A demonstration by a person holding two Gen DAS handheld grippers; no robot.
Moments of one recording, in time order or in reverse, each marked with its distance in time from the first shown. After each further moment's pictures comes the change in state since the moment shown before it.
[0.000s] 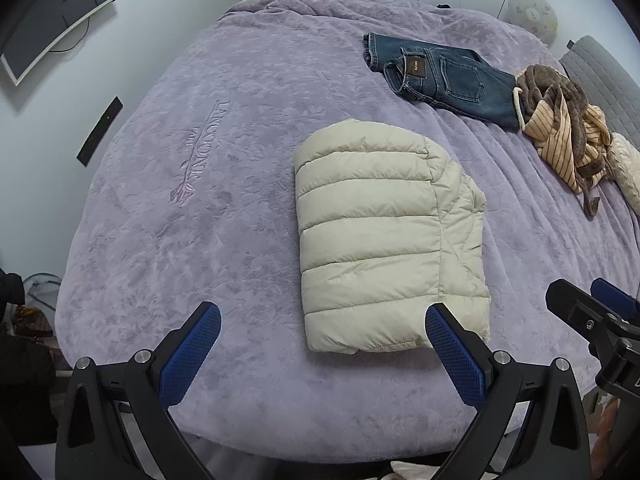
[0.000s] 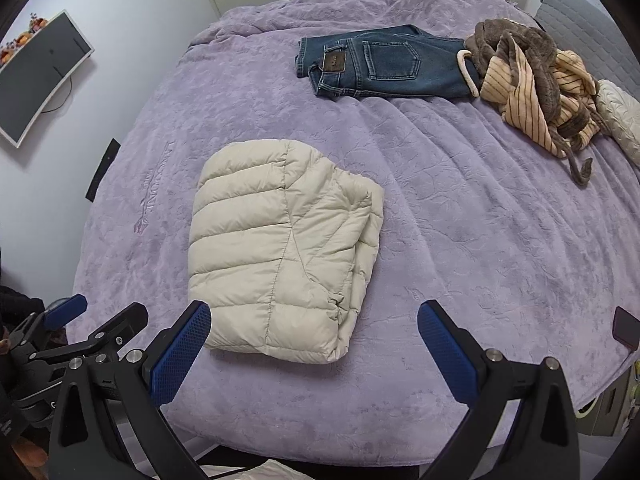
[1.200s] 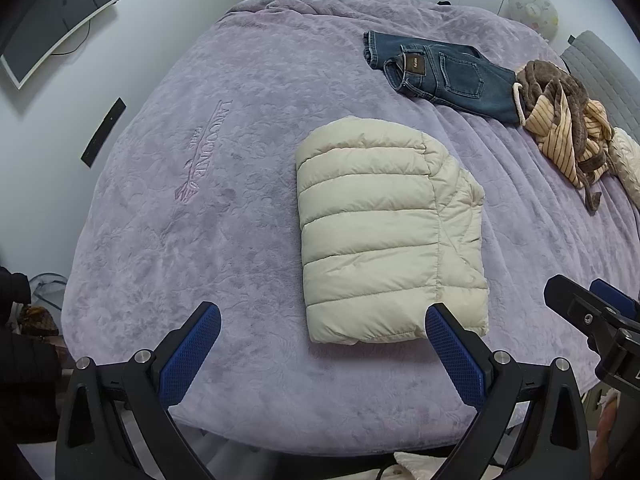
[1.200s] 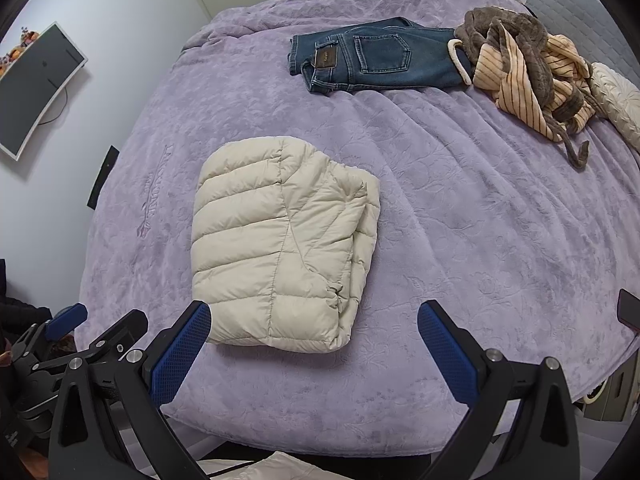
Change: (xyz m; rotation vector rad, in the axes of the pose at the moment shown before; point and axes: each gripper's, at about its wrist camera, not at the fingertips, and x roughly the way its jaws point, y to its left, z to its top) left arm -0.006 -0.003 -0.004 0.011 0.009 0.014; right arm -0.006 -0.006 -0.006 0.035 0.015 0.012
